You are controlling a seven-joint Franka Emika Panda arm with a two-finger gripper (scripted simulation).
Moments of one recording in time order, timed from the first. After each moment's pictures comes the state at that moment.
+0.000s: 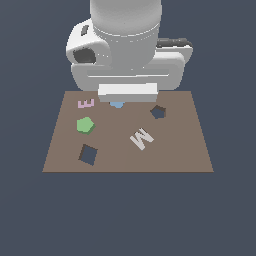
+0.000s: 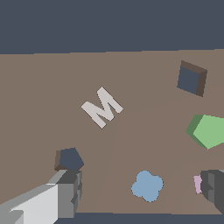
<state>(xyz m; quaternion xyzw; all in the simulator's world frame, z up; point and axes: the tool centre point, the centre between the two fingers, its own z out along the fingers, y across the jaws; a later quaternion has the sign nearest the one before) -0.004 0.002 0.160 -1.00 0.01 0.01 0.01</state>
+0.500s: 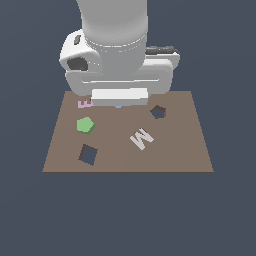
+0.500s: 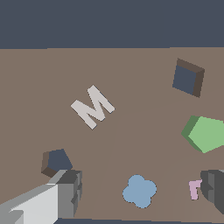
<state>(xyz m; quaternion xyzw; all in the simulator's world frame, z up) -0.004 -0.013 0.147 -1.00 0.00 0.01 0.01</state>
